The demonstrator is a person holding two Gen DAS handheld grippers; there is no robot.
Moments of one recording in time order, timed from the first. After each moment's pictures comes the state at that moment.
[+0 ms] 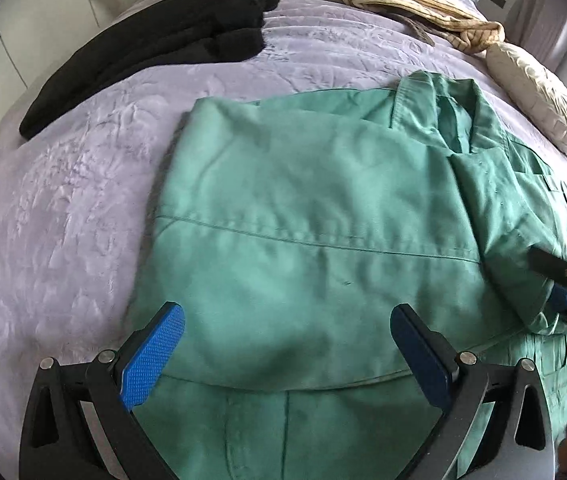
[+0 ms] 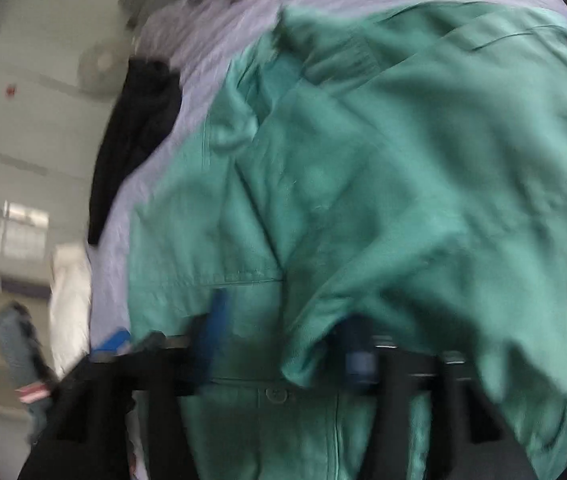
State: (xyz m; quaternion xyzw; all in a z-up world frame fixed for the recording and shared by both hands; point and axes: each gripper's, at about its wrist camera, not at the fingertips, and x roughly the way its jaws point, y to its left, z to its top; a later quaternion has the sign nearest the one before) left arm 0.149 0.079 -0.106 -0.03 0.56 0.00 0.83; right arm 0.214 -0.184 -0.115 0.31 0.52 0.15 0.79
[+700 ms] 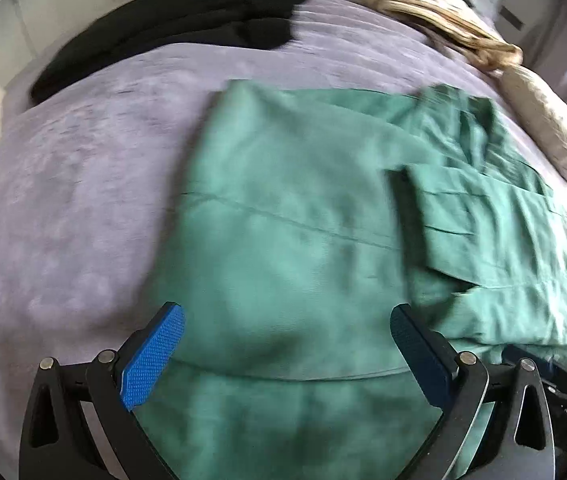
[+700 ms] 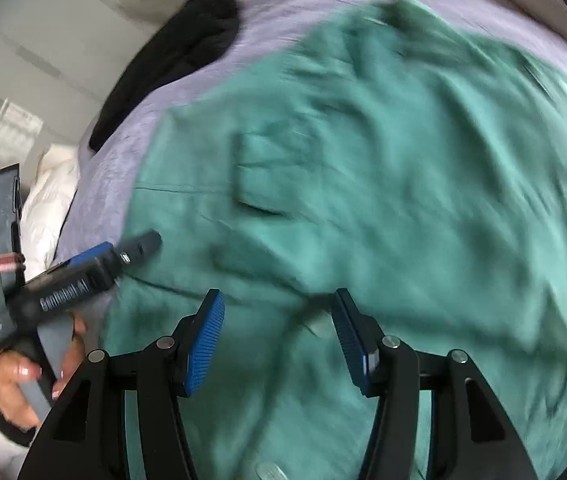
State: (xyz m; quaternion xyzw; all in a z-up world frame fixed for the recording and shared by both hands) left arm 0.145 0.094 -0.110 -0.07 0.57 0.00 0.82; right arm 0.168 -0.133 -0.111 0.16 0.56 0.20 0.78
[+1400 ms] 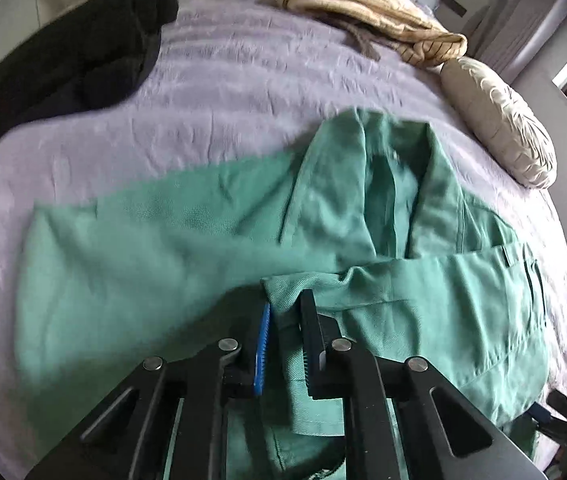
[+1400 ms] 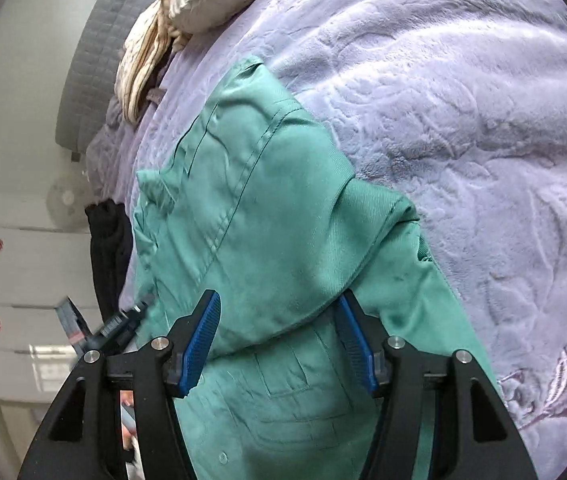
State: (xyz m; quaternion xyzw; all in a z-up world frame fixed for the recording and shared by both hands) left arm 0.270 0.017 -0.111 -0.07 0.54 -0.10 0.83; right arm 0.118 -0.360 -0.141 0.47 0.48 0.03 0.74
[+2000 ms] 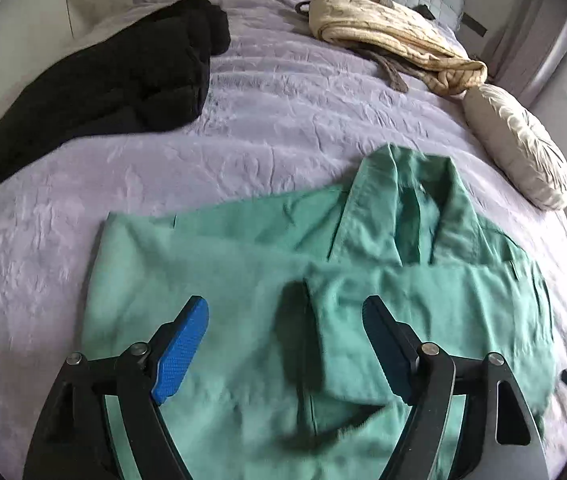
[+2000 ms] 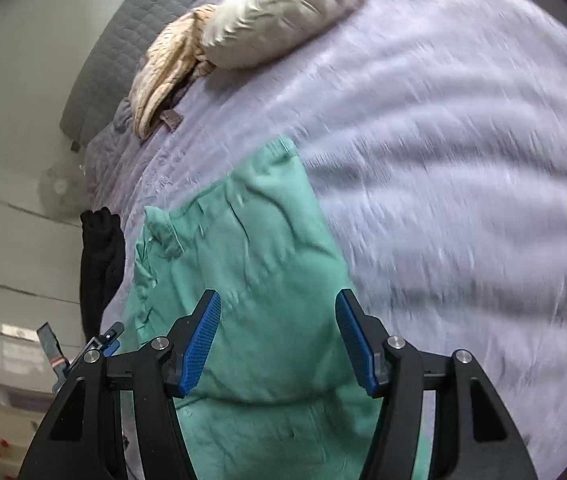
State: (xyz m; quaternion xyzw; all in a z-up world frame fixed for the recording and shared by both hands) left arm 0.243 0.052 -0.084 -0.07 0.52 -0.05 0.85; right arm 0.140 -0.401 -0.095 0.42 0.45 0.01 0.79
